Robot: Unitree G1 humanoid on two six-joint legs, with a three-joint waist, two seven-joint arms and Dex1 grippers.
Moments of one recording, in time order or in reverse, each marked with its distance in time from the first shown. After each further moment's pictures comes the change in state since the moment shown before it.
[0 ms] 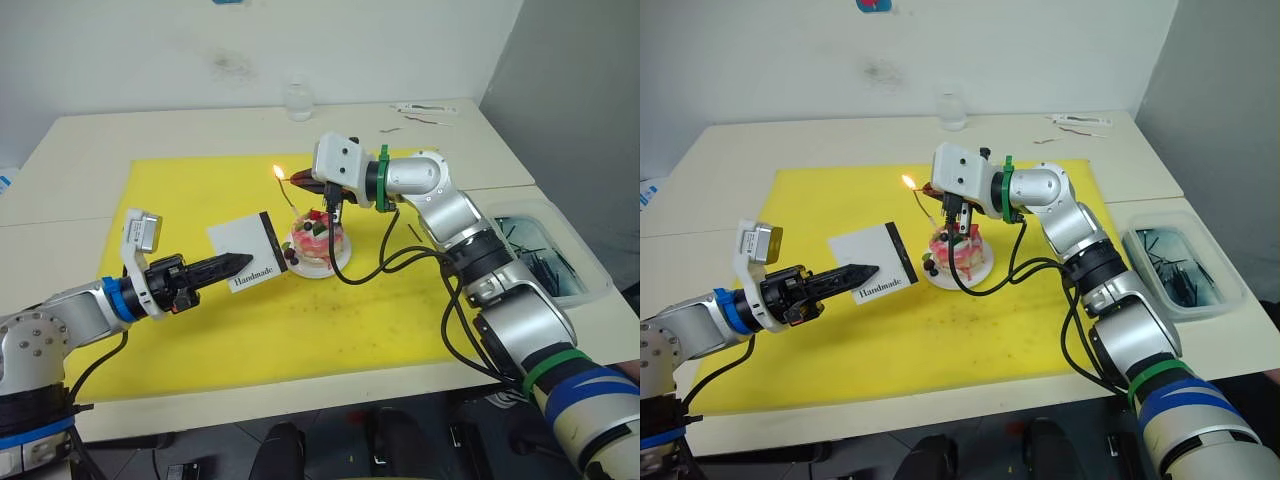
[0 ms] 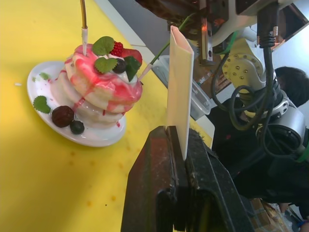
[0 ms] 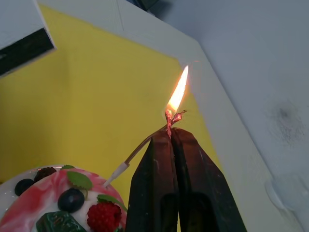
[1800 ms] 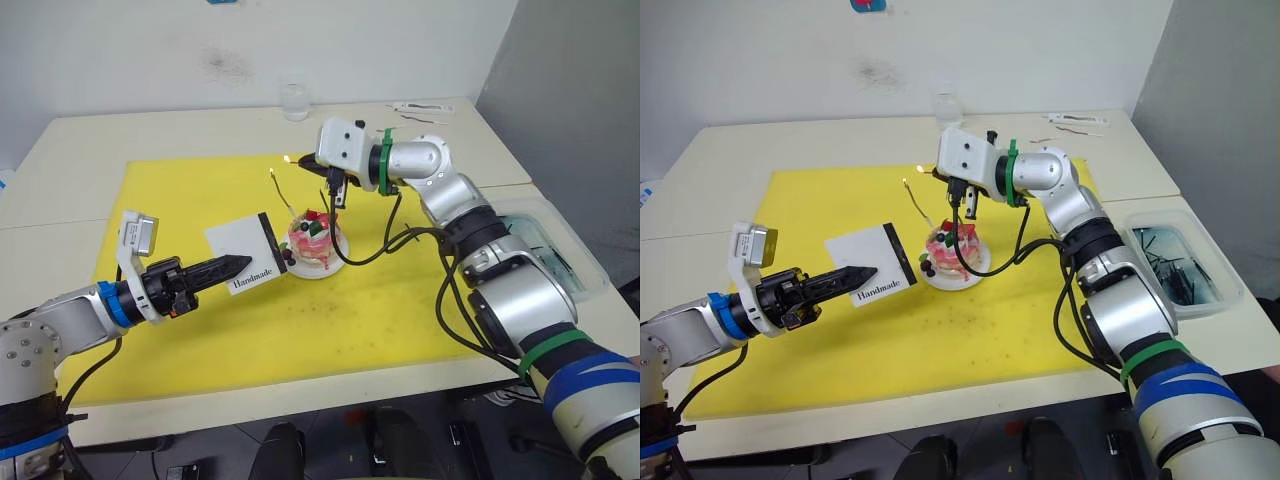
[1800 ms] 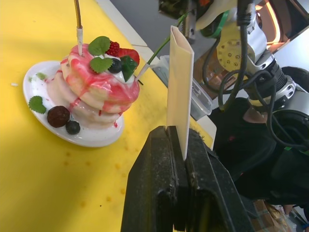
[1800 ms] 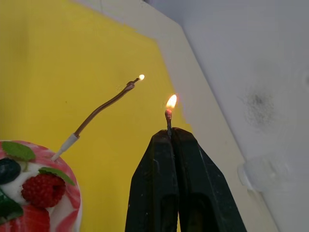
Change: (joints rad) left arm 0.024 0.009 0.013 -0.045 -0.068 -0.001 0.062; right arm -0.108 -0.013 -0.050 0.194 -0.074 -0.140 -0.015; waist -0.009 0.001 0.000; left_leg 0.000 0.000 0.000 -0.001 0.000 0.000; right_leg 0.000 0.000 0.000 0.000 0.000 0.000
